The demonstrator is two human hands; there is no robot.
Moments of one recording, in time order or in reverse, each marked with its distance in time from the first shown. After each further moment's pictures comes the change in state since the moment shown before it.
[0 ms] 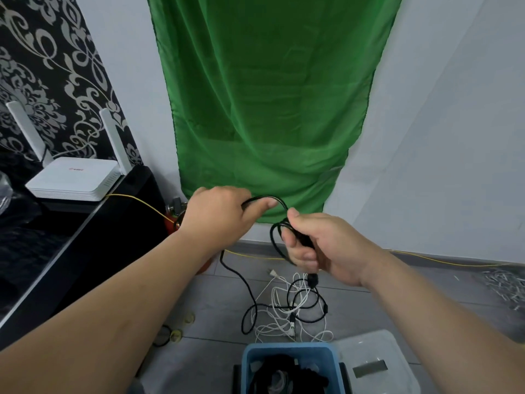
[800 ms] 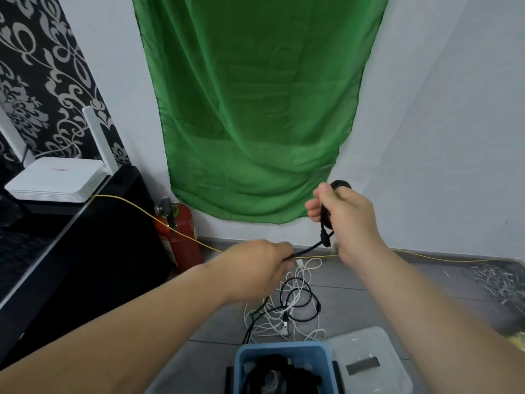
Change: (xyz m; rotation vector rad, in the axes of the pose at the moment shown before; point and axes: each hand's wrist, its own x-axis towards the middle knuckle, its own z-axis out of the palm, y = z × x) left_hand -0.036 0.063 0.010 -0.271 -0.615 0.278; right_hand 0.028 0.019 -0.047 0.019 0.777 -0.351
